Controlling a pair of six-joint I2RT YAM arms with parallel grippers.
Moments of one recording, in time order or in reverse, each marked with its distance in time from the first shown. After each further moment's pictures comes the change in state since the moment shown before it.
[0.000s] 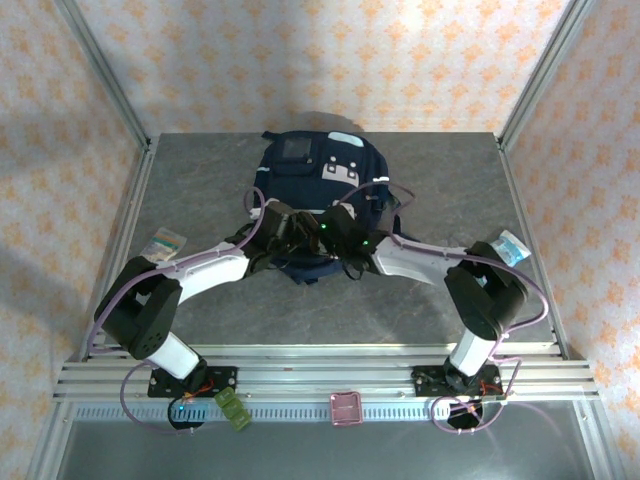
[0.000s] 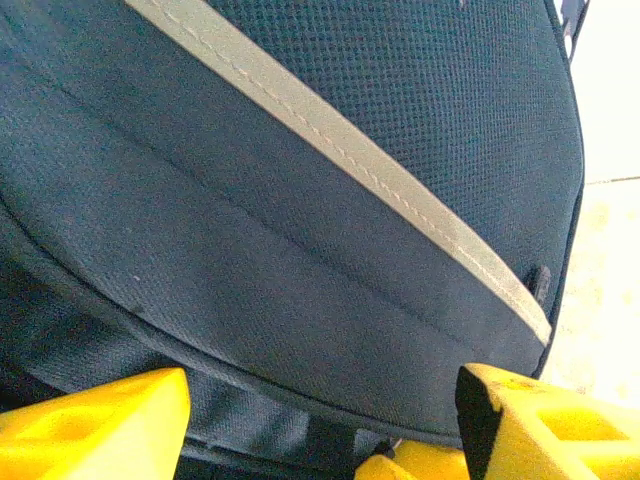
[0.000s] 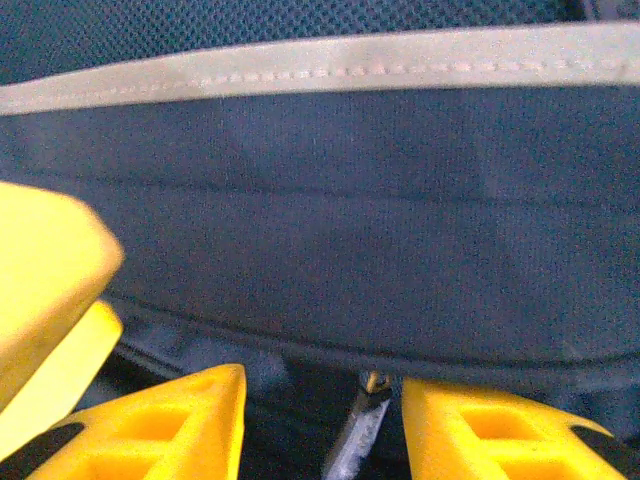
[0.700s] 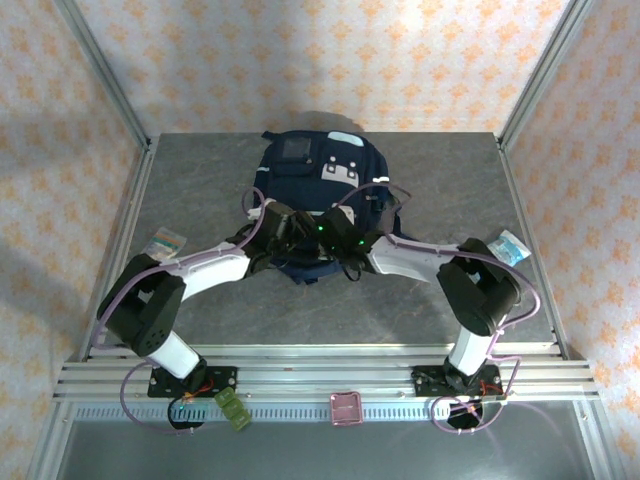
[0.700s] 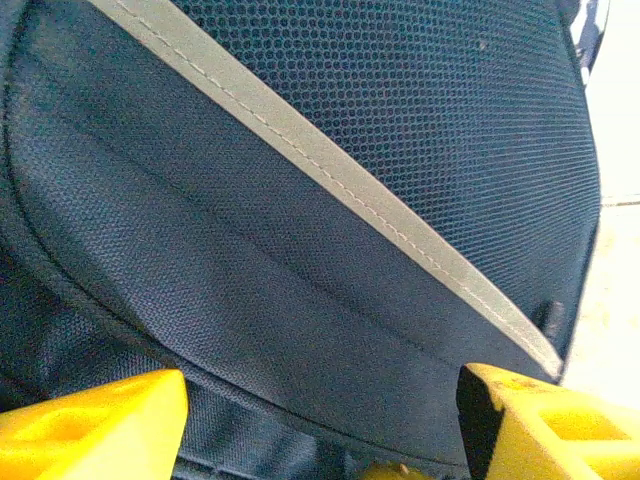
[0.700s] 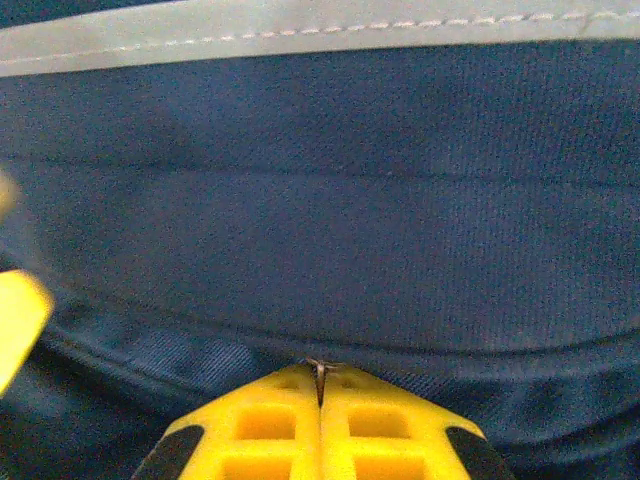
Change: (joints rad) left arm 0.010 0.035 -0.004 0.036 -0.027 -0.008; right arm 0.004 -0.003 -0.028 -0.003 -0.002 -0.013
